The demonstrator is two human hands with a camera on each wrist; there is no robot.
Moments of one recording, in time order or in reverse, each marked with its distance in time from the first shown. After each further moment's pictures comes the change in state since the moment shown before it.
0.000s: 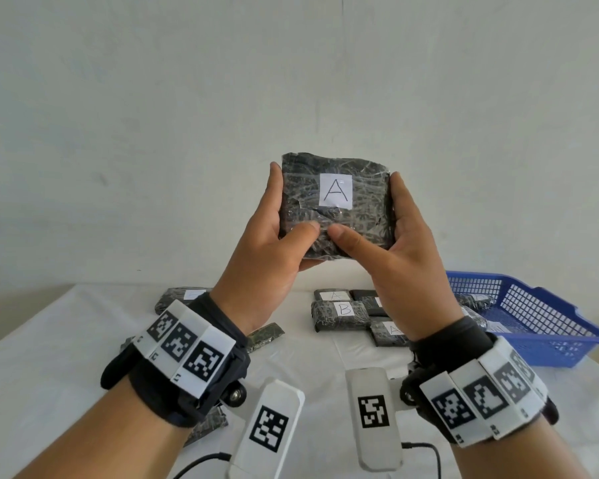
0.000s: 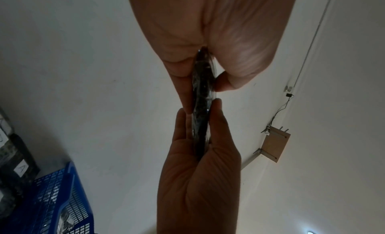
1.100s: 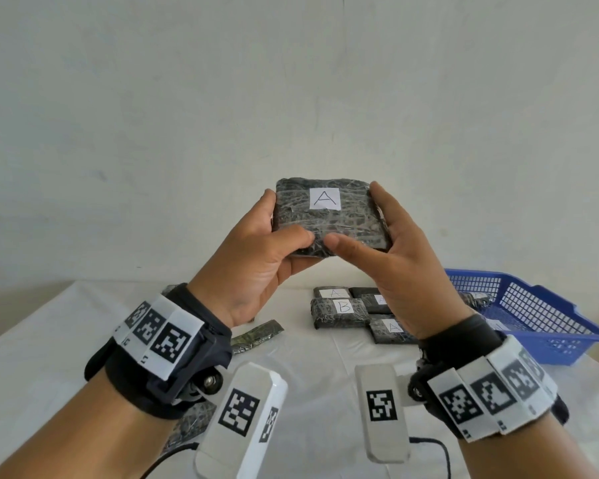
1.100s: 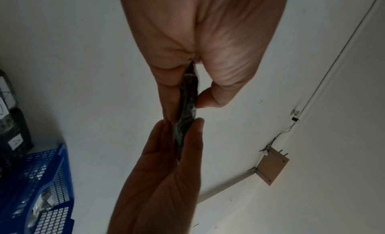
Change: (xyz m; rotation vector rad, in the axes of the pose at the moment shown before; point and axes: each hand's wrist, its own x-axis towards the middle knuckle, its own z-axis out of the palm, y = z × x) left_hand 0.002 0.001 -0.014 -0.198 -0.120 -0.165; right_hand -0.003 0.004 -0.007 0.028 -0.088 0.054
